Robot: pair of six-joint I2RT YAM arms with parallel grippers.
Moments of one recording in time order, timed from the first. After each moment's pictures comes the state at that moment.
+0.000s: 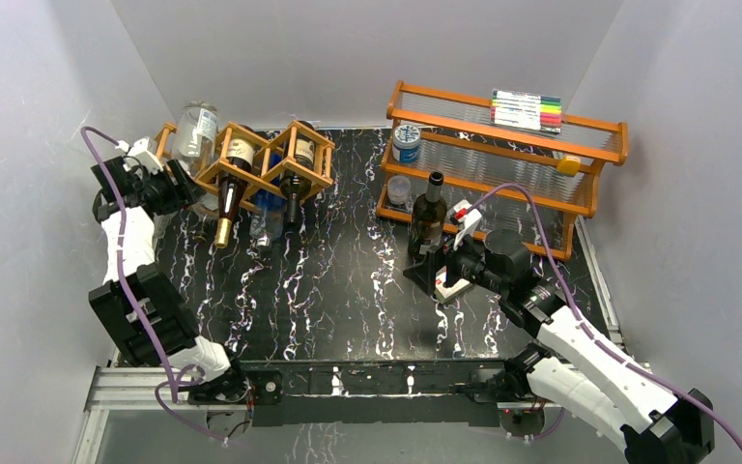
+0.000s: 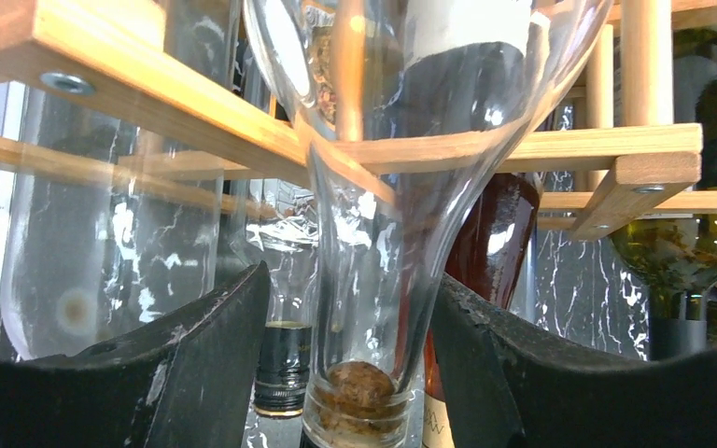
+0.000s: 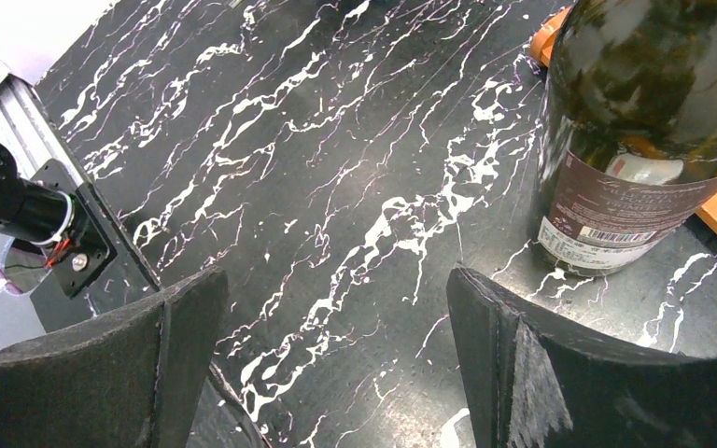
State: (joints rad) left arm 0.51 1.50 1.19 -0.39 0.58 -0.01; right arm 0.63 0.76 0.55 -0.12 -0.32 0.26
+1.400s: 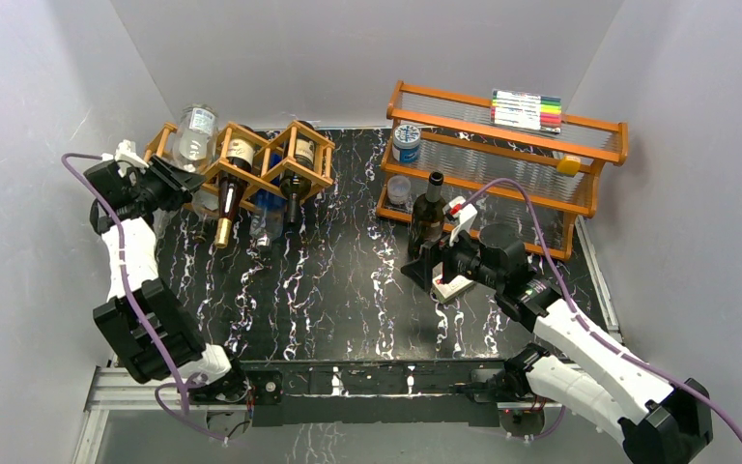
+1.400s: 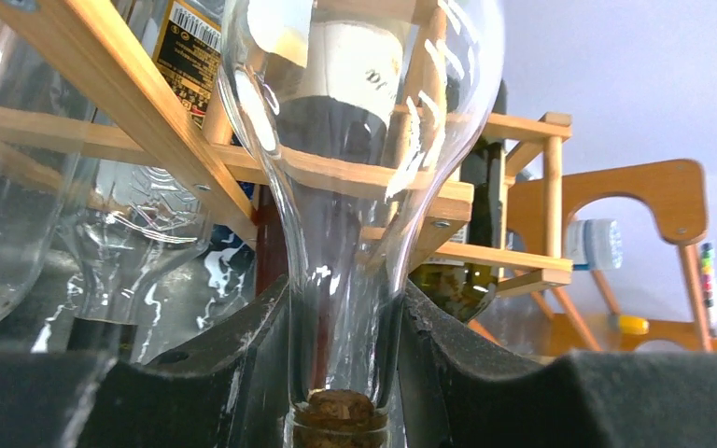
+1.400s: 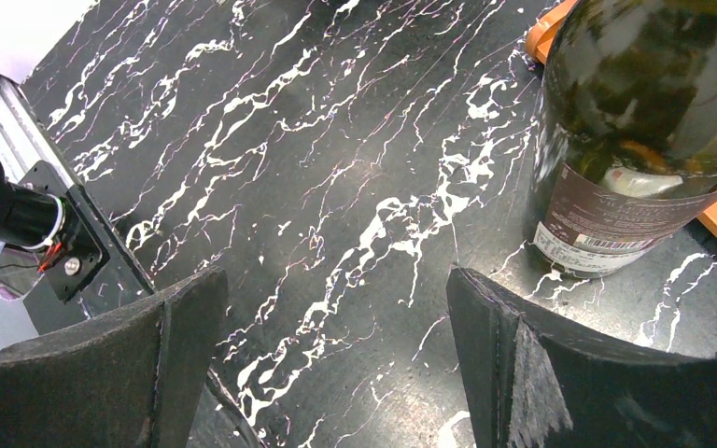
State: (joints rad) left arm 0.52 1.42 1.13 -0.27 0.73 -0.50; right arm 0.64 0.81 0.59 -0.12 -0.30 0.26
